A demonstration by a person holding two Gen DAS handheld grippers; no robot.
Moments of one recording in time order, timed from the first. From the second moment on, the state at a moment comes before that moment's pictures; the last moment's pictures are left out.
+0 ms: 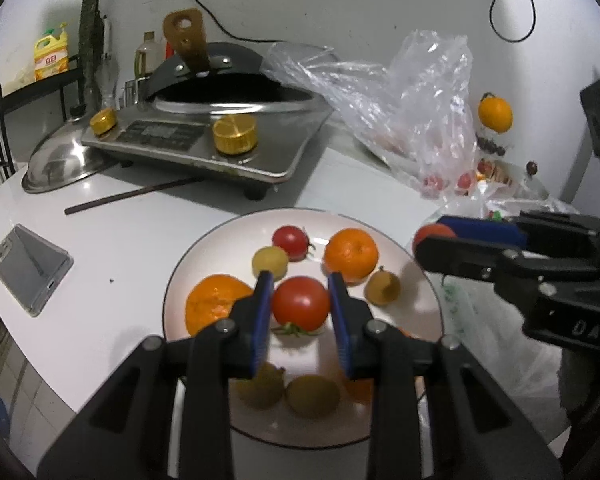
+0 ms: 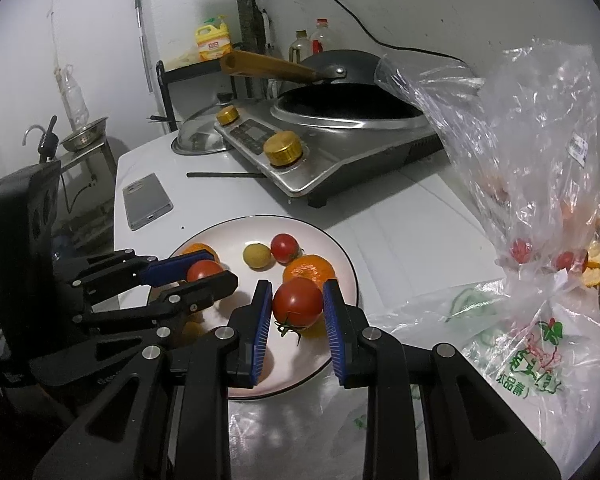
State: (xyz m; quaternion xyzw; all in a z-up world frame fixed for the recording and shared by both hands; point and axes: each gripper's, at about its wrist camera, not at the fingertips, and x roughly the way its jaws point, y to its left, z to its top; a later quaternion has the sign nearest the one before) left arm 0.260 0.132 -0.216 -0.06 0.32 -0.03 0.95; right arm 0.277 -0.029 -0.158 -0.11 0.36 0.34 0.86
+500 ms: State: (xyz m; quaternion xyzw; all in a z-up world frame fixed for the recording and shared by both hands) left arm 0.251 0.140 -0.206 -0.06 0.30 -0.01 0.95; right arm 0.278 -0.017 -0.169 -0.11 0.37 0.35 0.85
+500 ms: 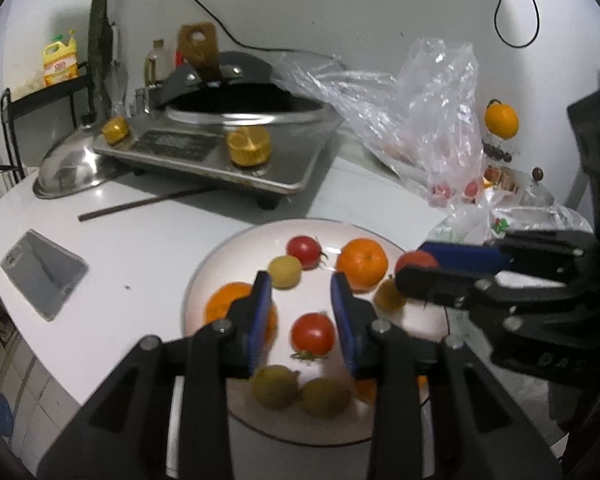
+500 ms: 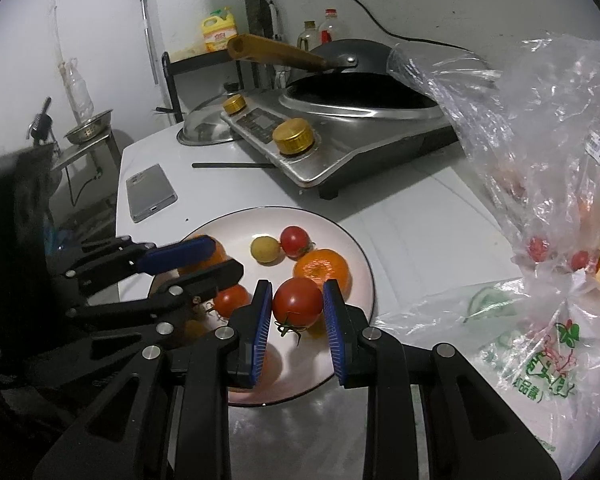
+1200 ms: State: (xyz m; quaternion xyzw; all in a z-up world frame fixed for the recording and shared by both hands) left arm 0.234 0.191 -0.213 -0.09 0.28 0.02 0.95; right arm 0.284 0.033 -0.194 -0.14 0.40 0.34 0.84
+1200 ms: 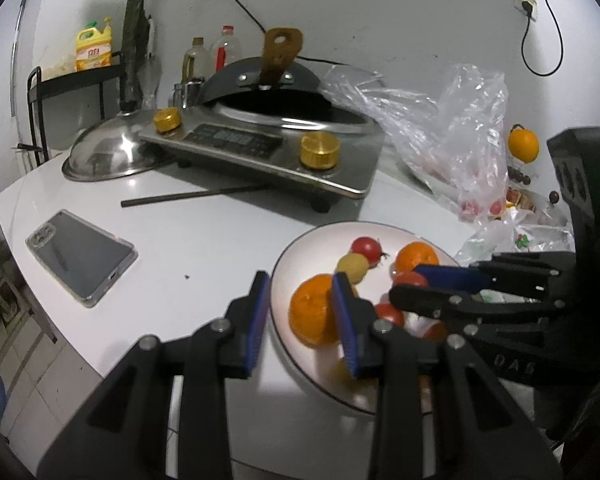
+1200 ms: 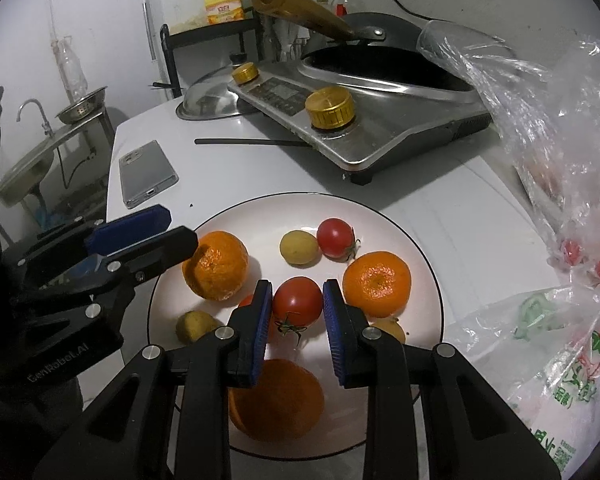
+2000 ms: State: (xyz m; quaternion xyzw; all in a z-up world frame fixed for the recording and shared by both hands) left arm 0.235 0.183 -0.213 -0.08 0.29 0.02 0.95; right arm 0.286 0.026 -0.195 -0.12 0.40 0.33 0.84
